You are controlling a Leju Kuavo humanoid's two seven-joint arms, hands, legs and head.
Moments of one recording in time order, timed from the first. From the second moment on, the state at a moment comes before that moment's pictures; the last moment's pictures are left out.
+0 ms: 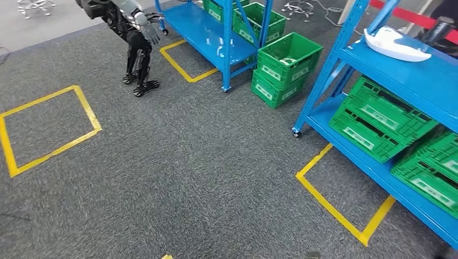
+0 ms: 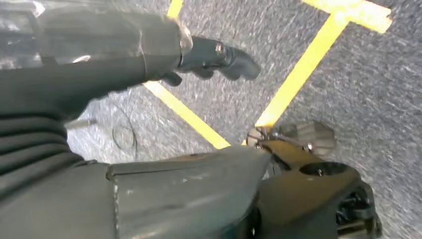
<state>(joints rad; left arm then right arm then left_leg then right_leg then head) -0.11 -0.03 -0.99 -0.21 0.66 0.25 0.06 -0.09 -0.02 0.34 -0.23 -0.25 -0.40 -0.16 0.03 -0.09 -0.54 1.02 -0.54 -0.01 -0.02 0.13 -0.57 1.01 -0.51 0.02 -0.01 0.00</state>
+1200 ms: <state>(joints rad) -0.12 -0.04 -0.99 -0.20 0.66 0.25 0.07 -0.10 -0.04 0.34 -0.22 -0.26 -0.36 -0.17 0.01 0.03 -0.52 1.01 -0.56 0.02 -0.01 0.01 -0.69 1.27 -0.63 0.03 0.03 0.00</state>
